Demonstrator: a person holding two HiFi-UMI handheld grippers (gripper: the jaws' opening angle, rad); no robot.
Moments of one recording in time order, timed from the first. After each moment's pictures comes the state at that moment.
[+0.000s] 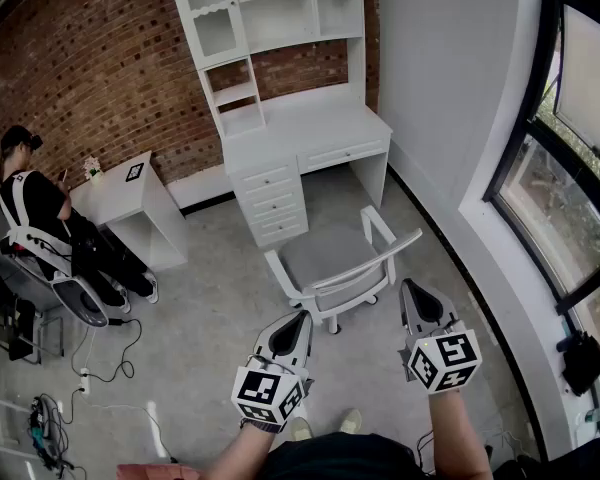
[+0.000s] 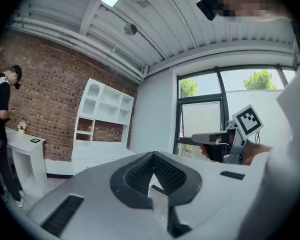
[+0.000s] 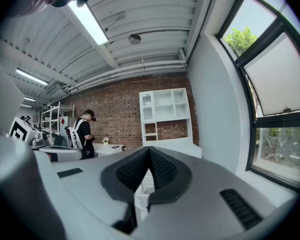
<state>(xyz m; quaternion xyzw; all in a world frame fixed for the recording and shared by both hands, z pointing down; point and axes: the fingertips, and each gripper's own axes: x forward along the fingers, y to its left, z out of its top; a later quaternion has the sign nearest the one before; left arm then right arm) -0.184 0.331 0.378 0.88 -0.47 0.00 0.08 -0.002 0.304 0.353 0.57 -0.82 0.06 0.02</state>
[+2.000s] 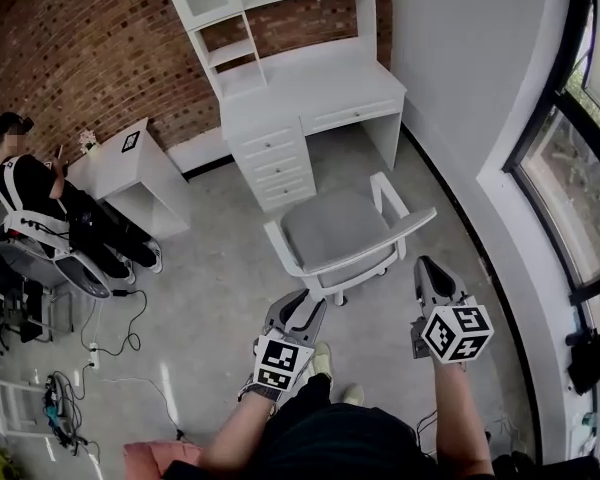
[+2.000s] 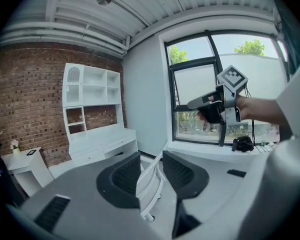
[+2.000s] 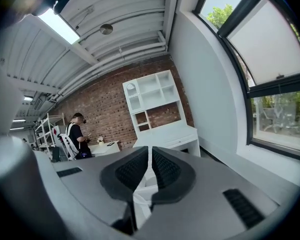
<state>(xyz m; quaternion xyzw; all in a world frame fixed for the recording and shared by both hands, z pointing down) -0.145 0.249 0.513 0.88 -0.43 0.18 0.05 0.060 0.209 0.447 0.58 -0.80 0.17 0.01</state>
